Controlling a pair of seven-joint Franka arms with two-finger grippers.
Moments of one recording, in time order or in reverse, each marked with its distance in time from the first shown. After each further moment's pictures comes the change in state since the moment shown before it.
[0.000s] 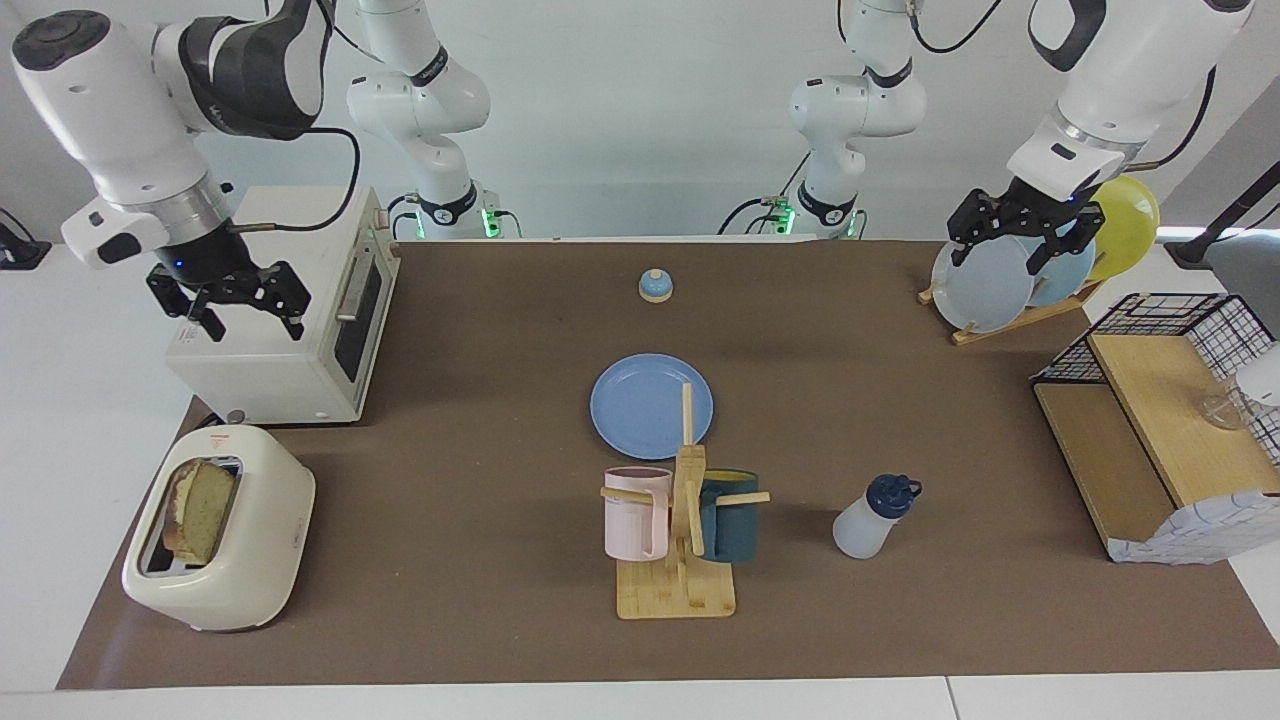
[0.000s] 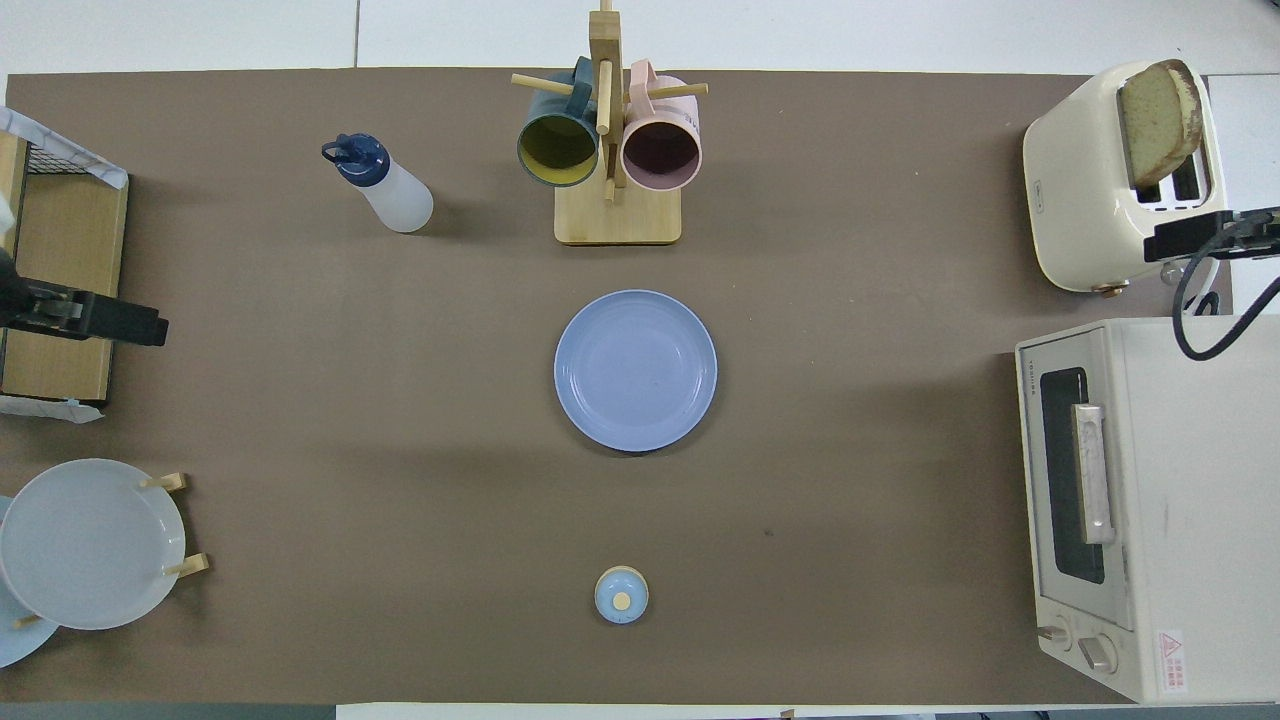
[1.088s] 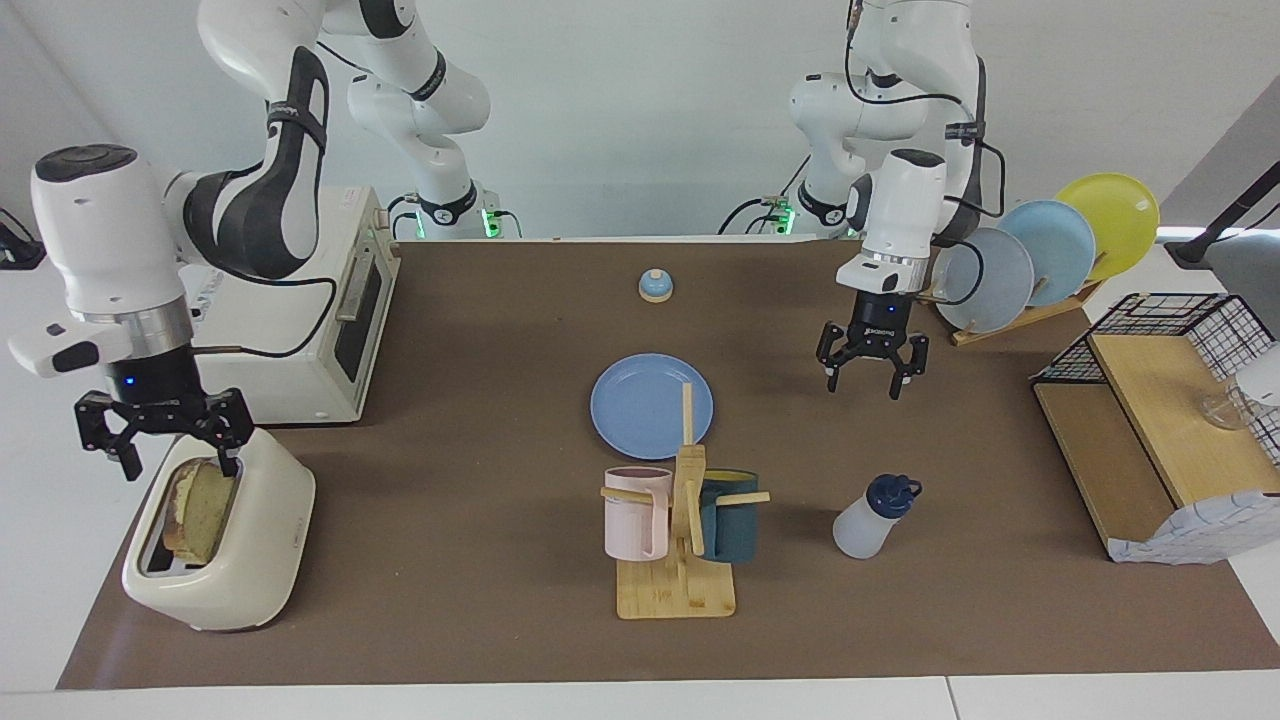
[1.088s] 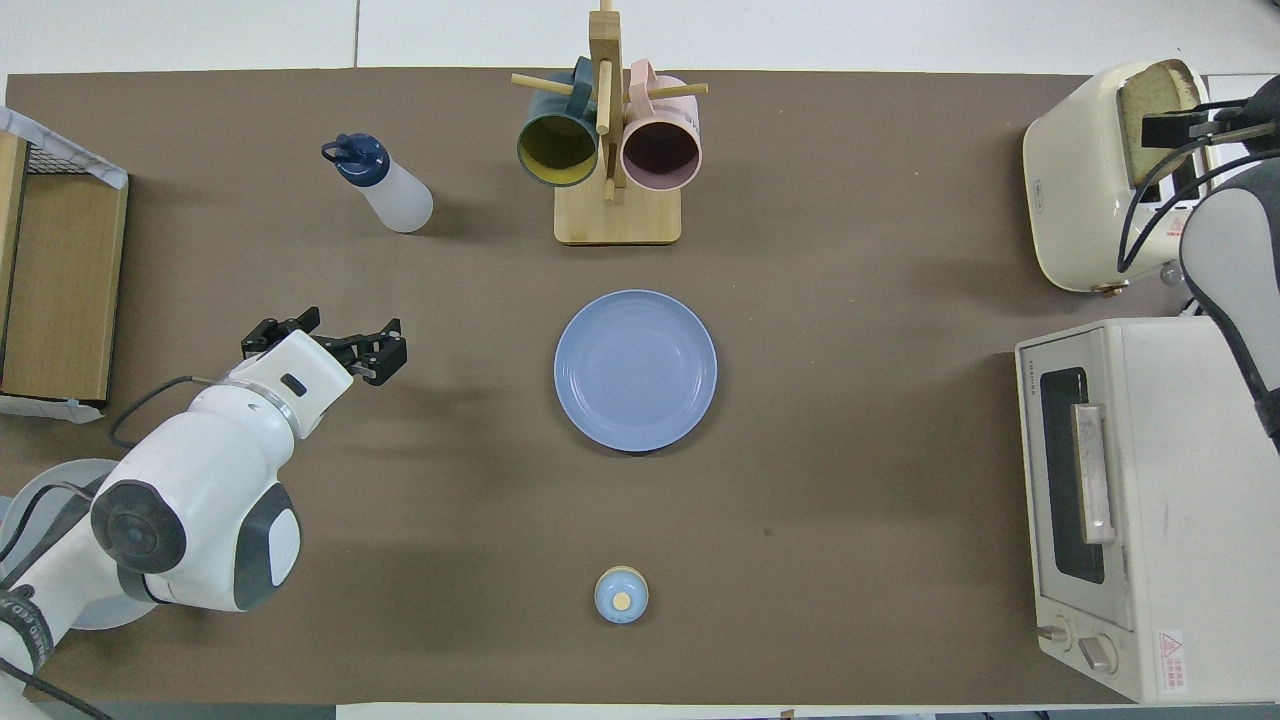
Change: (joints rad) left arm -0.162 0.086 -0.003 -0.818 0.000 1.506 -0.183; right arm -0.047 0.249 0.002 0.054 0.001 0.520 -0.126
